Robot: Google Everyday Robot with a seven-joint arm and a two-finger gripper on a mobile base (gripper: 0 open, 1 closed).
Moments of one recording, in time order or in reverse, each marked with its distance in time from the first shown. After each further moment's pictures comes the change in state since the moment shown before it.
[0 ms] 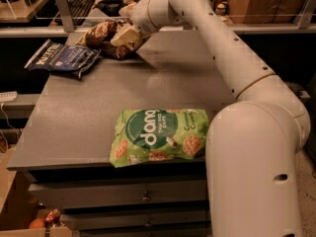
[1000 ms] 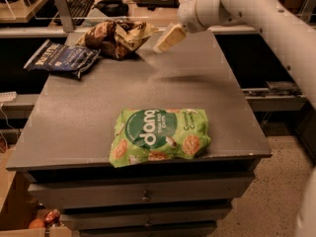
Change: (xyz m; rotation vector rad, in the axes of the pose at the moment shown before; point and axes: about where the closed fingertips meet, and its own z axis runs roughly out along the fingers) arm 0.033 -0.009 -0.149 0.201 0.161 -0.003
